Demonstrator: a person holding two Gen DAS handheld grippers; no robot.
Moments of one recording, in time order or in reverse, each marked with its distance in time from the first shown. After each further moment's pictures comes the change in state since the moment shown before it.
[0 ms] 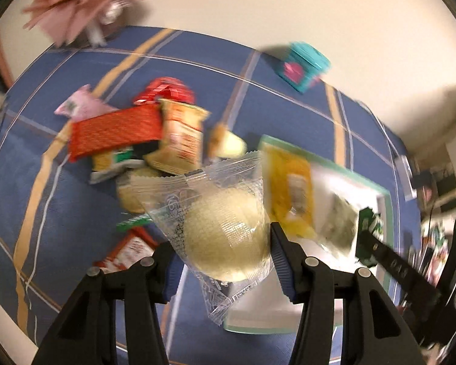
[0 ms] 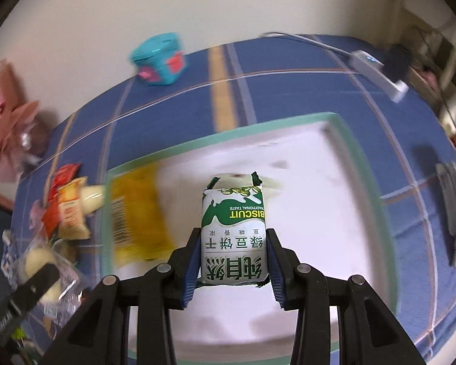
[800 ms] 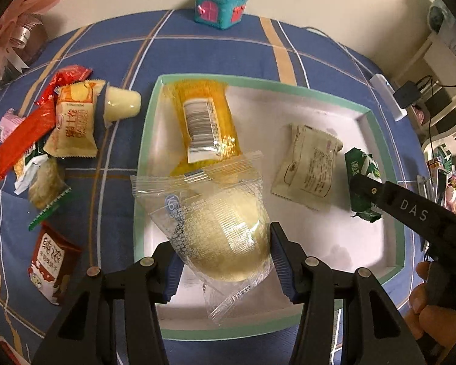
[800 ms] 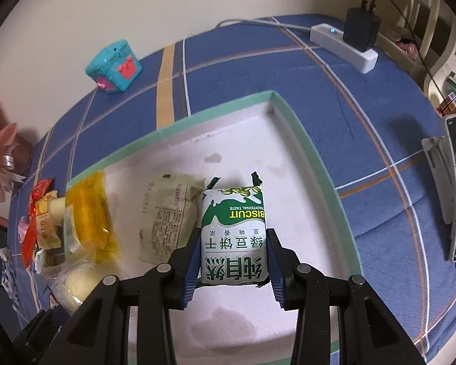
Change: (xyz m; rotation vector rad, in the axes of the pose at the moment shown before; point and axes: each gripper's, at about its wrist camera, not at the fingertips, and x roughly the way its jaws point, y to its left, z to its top) left arm 0.058 -0.074 -0.036 0.253 0.124 -0.022; right arm -0.002 -0.015 0.001 0.056 0.039 0.004
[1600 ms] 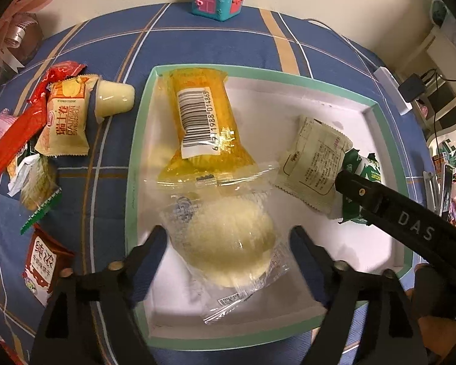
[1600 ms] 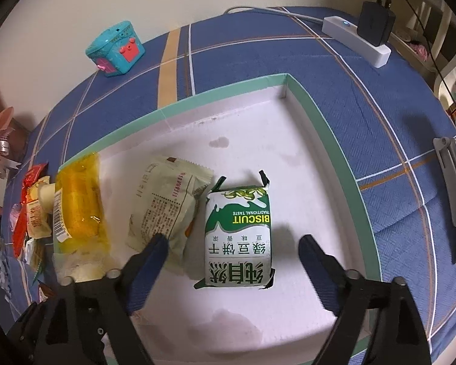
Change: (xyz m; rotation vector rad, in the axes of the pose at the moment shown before) left arm 0.014 -0.001 0.000 0.012 0.011 0.014; right arm 0.024 -0.006 -0.003 -0.037 0.012 -0.001
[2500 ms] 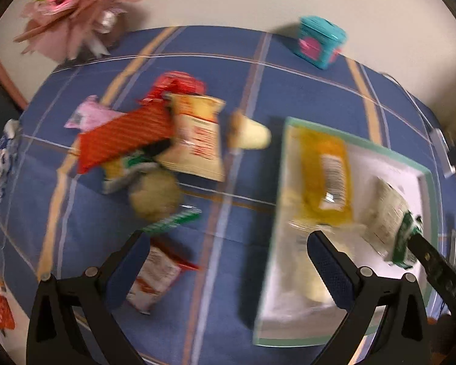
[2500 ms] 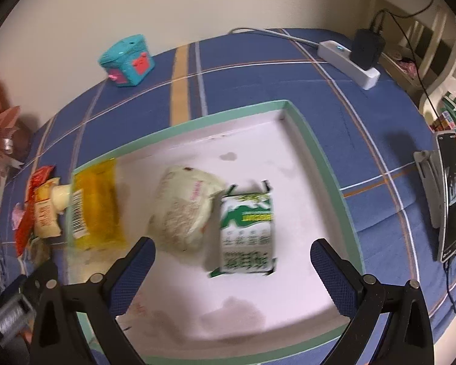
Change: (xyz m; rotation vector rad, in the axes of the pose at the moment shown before) left arm -0.055 0.096 0.014 -0.219 -0.084 0.211; right arm -0.024 0.007 -0.010 -0.036 -0.054 -0.027
